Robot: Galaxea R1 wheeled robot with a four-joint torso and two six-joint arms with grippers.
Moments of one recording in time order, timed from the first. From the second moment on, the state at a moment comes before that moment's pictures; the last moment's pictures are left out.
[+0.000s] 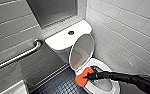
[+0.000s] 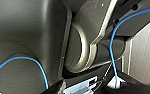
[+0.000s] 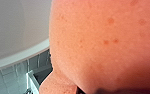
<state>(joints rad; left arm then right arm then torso) 1.52 2.79 -2.21 1.35 -0.15 -1.21 -0.43 2.76 -1.91 0.30 -0.33 0.46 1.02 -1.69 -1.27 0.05</state>
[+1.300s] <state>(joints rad) 1.52 2.79 -2.21 1.35 -0.16 -1.21 -0.69 2.36 -1.54 0.24 -0.03 0.46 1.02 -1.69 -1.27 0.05</state>
